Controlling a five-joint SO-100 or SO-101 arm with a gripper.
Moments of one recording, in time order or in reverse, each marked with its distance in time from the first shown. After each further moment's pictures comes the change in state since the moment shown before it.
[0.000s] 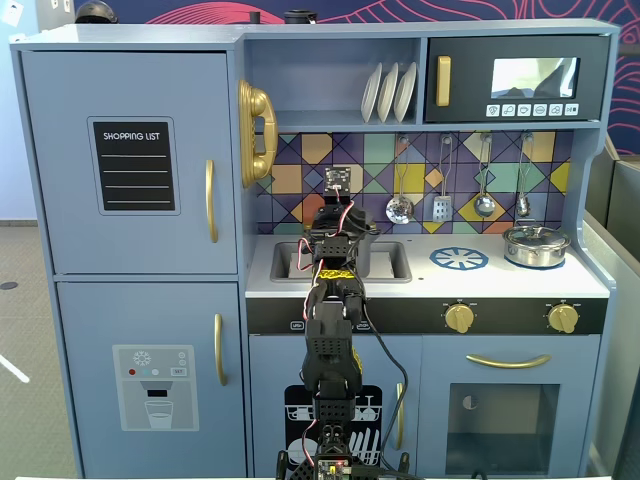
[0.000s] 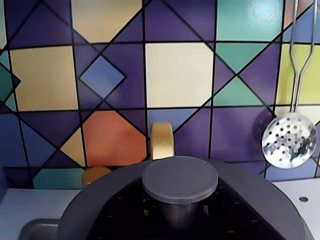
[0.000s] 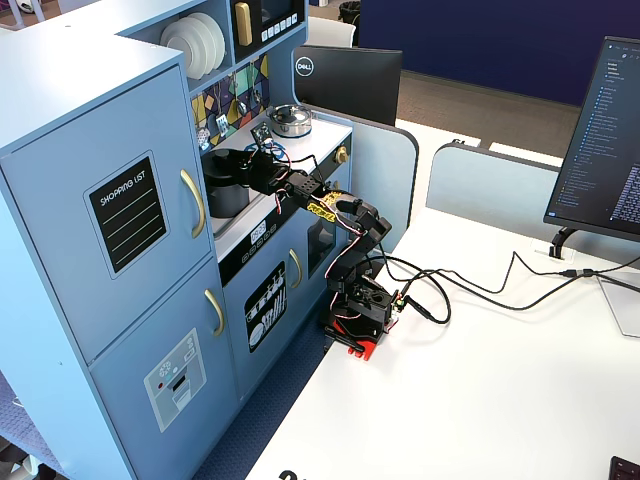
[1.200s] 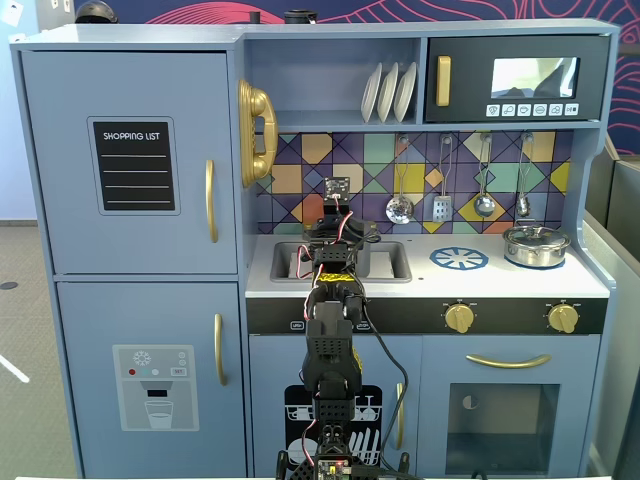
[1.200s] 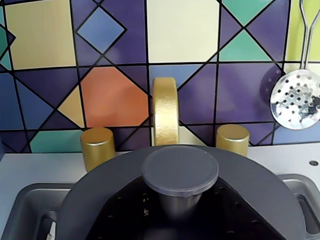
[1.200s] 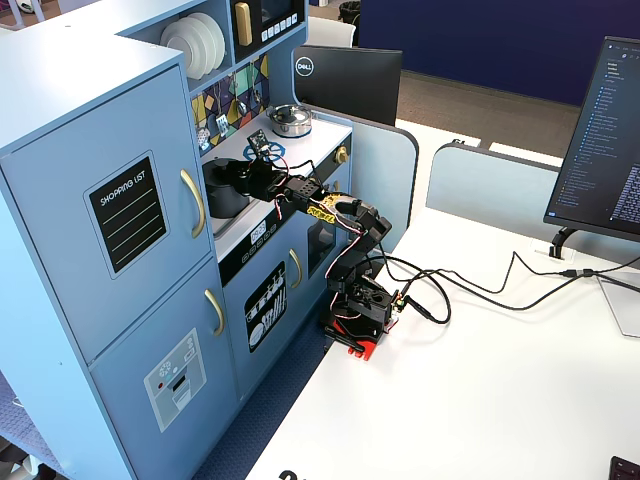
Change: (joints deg) arm -1.3 -0.3 5.3 -1.0 -0.2
